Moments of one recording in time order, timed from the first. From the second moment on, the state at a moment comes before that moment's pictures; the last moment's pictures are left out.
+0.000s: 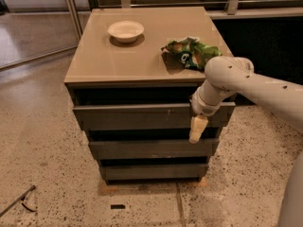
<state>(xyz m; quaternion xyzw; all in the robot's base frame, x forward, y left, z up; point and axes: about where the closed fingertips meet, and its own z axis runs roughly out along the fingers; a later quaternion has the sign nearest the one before) 0.630 -0.160 0.641 -0.67 0.73 0.04 0.15</state>
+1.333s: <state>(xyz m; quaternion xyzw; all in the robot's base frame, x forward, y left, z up) 0.567 -0.181 0.646 -0.66 0.74 0.10 0.10</state>
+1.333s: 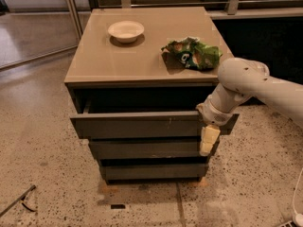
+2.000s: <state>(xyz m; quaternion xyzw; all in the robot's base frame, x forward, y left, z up) 0.485 -0.185 0.670 -0.65 0.74 0.15 0.08</state>
